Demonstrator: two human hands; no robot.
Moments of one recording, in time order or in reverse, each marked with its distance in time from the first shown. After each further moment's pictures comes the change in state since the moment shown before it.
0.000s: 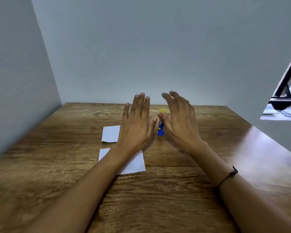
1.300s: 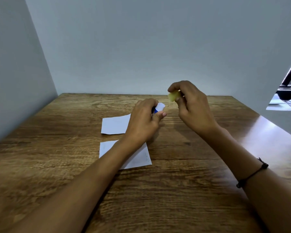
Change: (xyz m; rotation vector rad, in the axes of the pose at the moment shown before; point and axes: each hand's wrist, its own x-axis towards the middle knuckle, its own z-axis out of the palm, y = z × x) left_hand 0.001 0.017 -0.011 -0.488 0.030 -0.081; right_hand 0.010 0.000 -0.018 0.271 0.063 -0.068
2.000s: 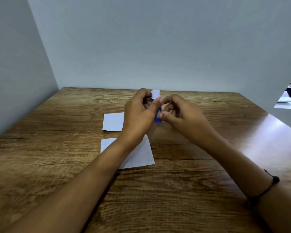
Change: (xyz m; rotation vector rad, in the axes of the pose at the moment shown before) left_hand 0.002 0.000 -0.008 -0.412 0.136 -0.265; right_hand -0.014 -0.011 0.019 0.266 -0.269 0.277
